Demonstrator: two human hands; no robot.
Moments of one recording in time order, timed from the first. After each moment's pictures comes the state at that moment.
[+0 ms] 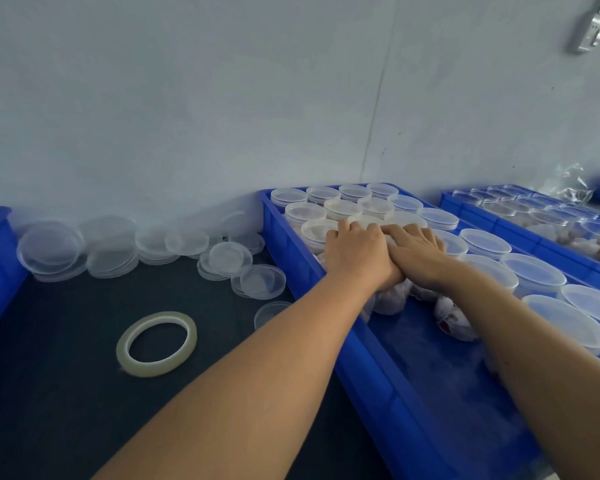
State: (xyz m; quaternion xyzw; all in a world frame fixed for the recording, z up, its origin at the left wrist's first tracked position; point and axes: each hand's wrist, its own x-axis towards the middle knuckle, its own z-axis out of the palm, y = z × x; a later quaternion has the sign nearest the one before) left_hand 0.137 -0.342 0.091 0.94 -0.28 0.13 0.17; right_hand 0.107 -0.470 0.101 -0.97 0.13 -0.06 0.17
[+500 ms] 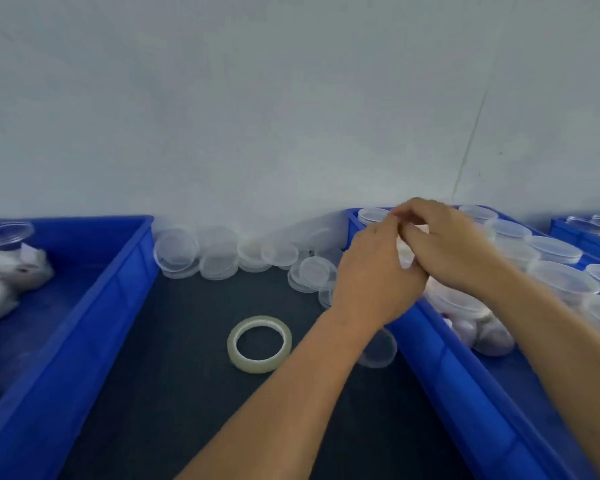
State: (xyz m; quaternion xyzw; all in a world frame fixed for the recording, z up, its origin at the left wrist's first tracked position) left_hand 0.118 -0.210 0.107 0.82 -0.25 0.17 0.49; right_hand 0.107 -0.332 0.159 -0.93 -0.06 -0.21 0.28
